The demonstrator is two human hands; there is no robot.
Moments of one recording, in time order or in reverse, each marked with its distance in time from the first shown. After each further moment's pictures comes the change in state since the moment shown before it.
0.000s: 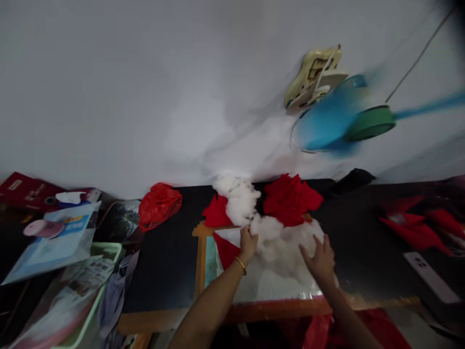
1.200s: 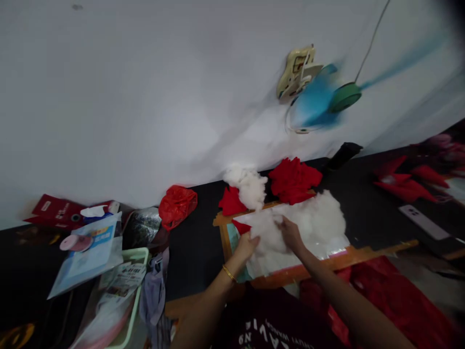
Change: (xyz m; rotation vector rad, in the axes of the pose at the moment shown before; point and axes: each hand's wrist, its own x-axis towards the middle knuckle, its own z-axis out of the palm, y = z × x) left_hand -0.091 0.001 -0.149 -0.322 -0.353 -0.174; right_hand -0.059 -0.151 0.014 0.499 -0.272 -0.005
